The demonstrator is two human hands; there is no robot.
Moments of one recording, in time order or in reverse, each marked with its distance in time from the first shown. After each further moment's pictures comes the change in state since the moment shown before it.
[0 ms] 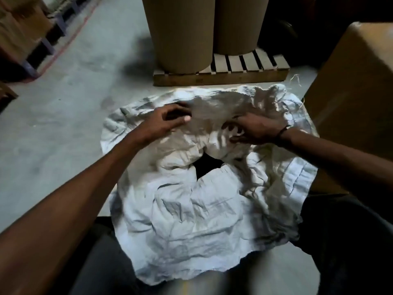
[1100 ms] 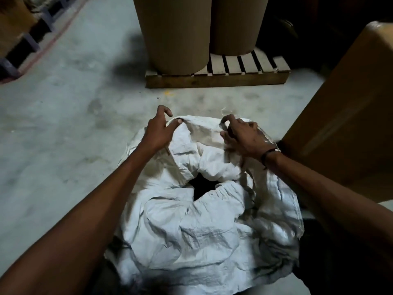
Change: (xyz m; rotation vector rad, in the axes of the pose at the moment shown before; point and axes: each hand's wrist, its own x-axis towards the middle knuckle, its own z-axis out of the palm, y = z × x) left_hand 0.089 -0.062 0.024 0.241 0.371 -0.187; right_hand 0.091 0.062 0.072 0.209 0.373 0.160
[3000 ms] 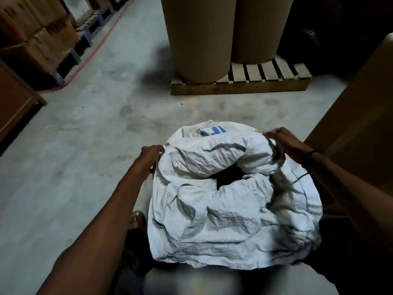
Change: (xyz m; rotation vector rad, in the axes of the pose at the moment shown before) left_hand -0.088 -0.049 -0.087 -0.447 0.054 -0.785; right_hand -0.028 0.026 -0.028 0.712 -0.054 0.512
